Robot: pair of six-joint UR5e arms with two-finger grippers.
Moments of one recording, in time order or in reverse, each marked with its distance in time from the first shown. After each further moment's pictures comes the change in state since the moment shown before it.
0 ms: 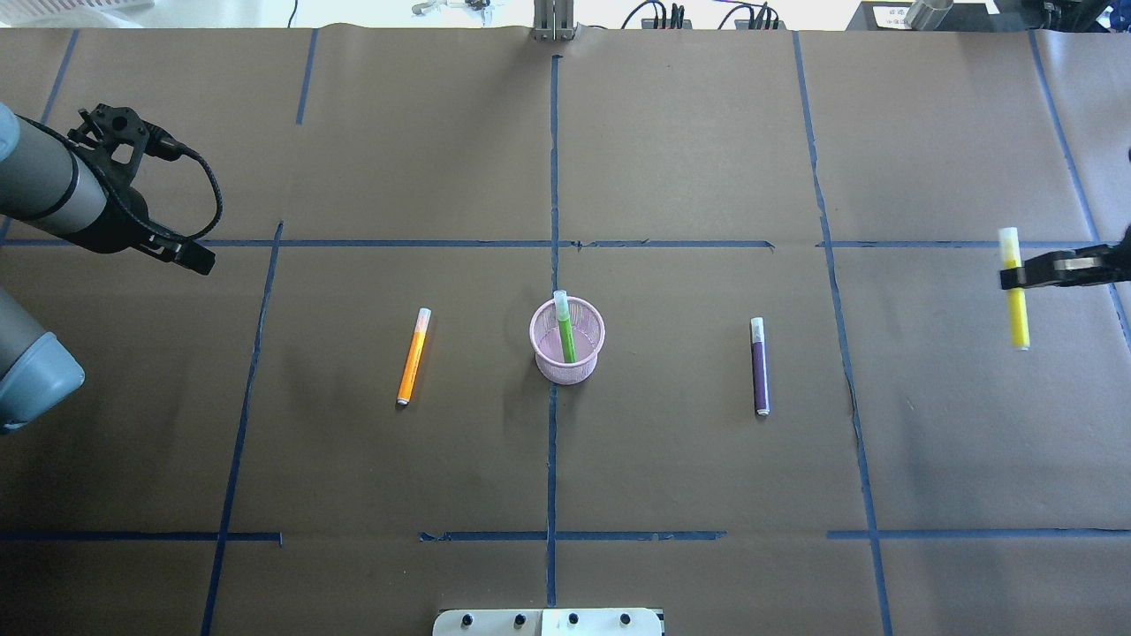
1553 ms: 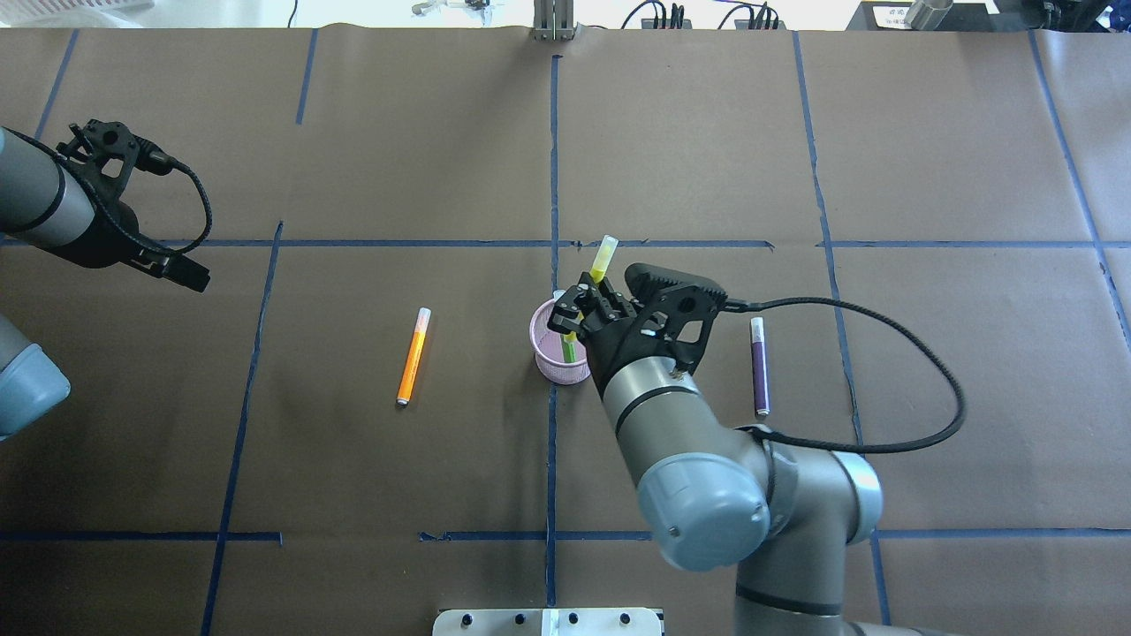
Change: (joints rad) left arm 0.004 0.030 -0.024 0.003 -0.041 -0.001; right arm -0.826 0.664 -0.162 -0.320 -1.384 0.615
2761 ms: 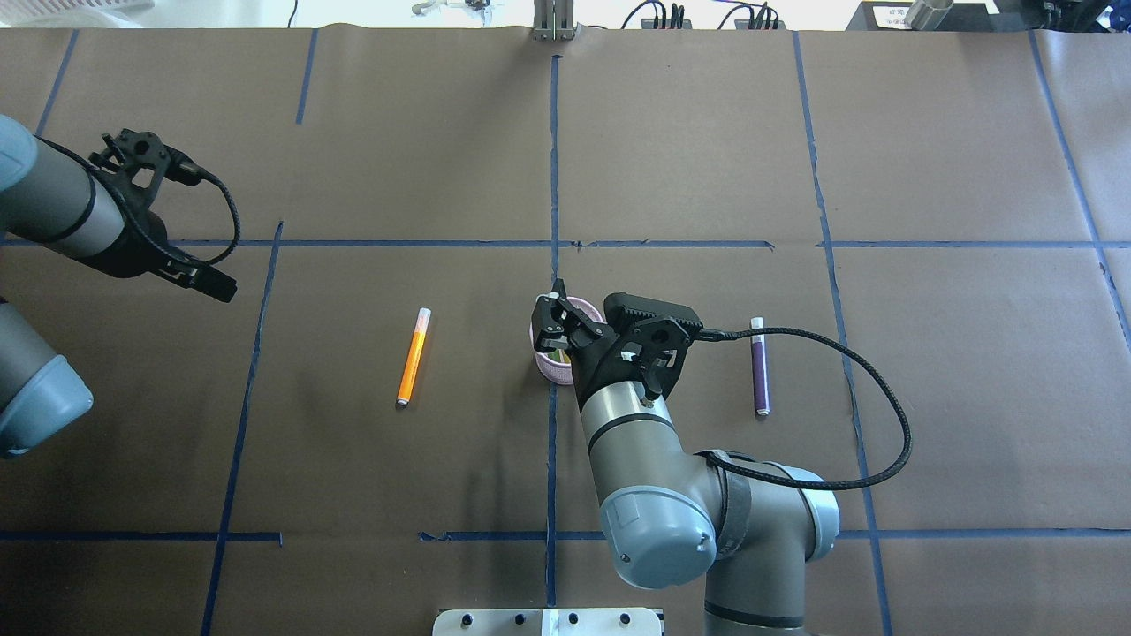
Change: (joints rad) left arm 0.082 -0.052 -0.005 0.007 0.001 -0.020; right arm -0.026 0.010 -0.026 0.004 -0.082 0.020
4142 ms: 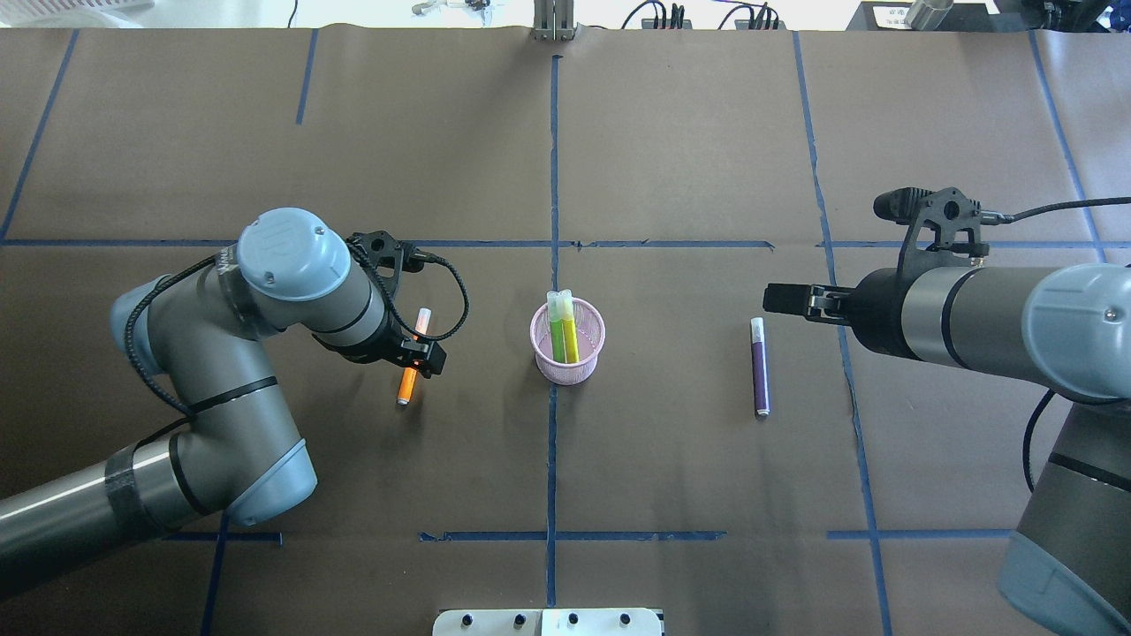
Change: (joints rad) left arm 0.271 -0.298 0.210 0.048 0.089 -0.415; right arm 0.401 -0.471 0.360 0.006 0.916 -0.253
